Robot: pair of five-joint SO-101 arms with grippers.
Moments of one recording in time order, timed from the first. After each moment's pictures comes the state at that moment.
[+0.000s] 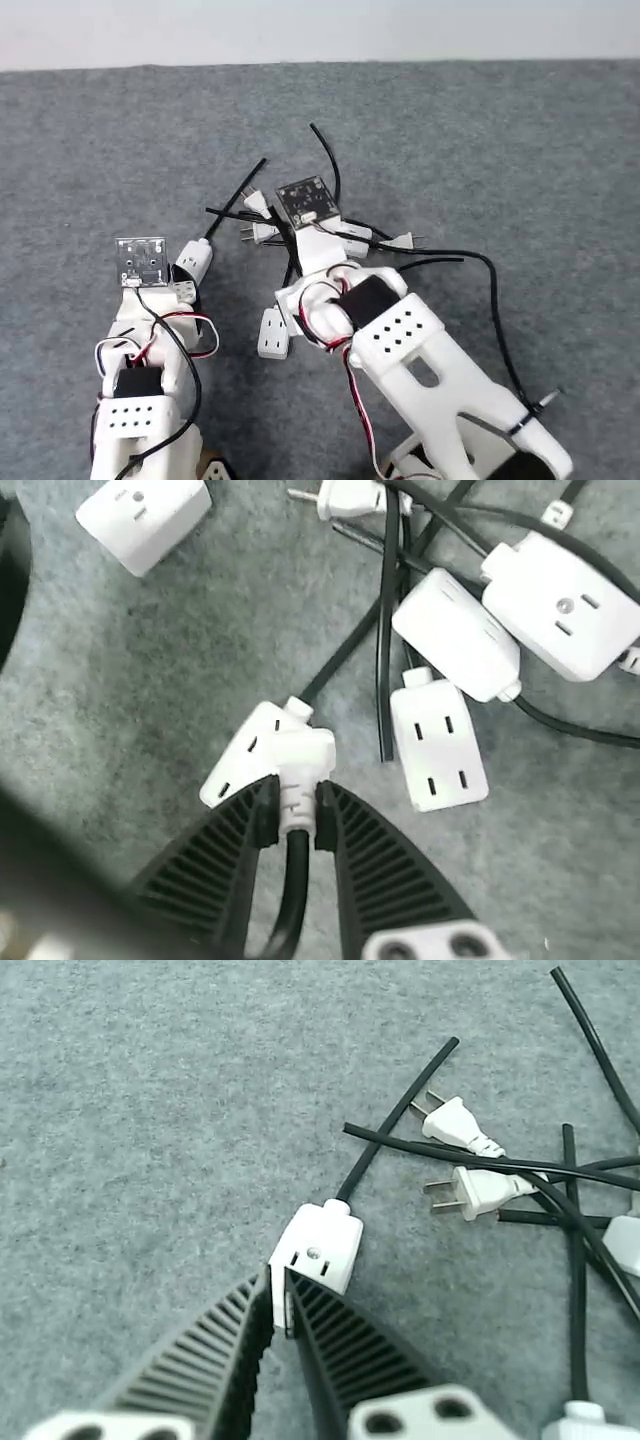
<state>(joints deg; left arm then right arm) -8.0 -64.2 90.7 24.3 3.7 -40.1 -28.3 37.6 61.8 -14.4</state>
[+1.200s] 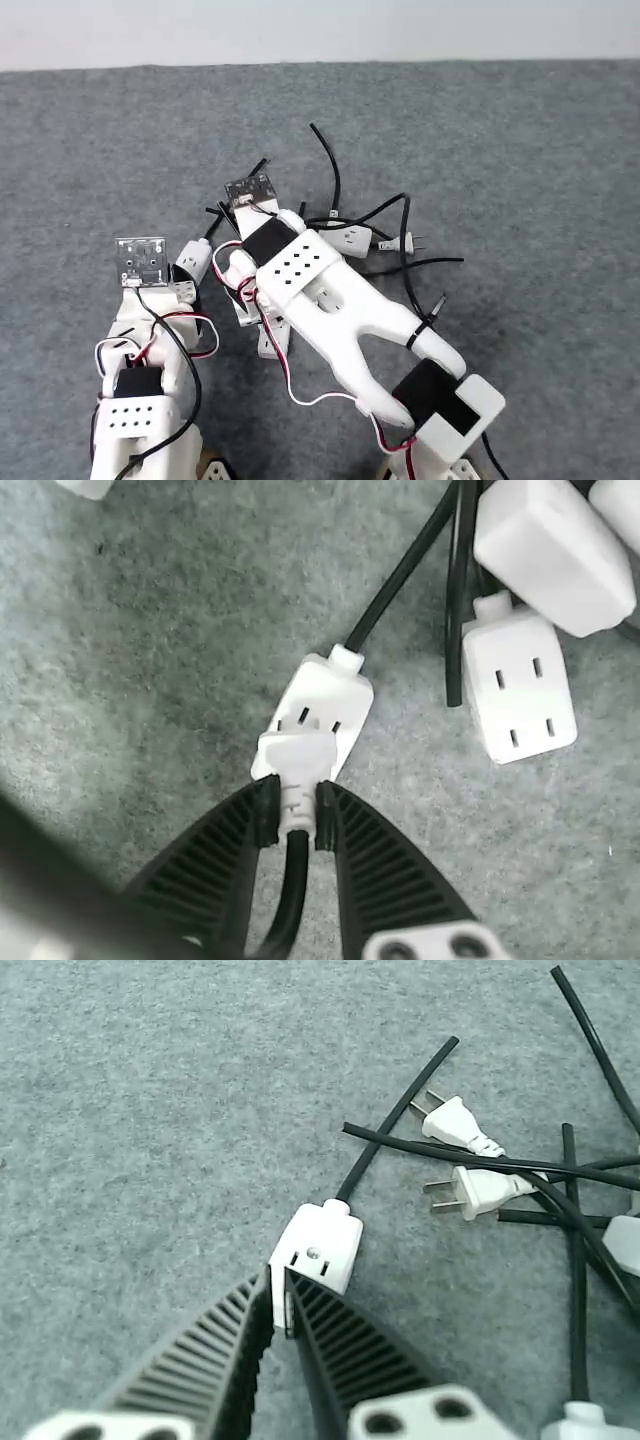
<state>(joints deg) -8.0 -64.2 90.7 24.3 3.7 -47.1 8.0 1.9 84.4 -26.9</state>
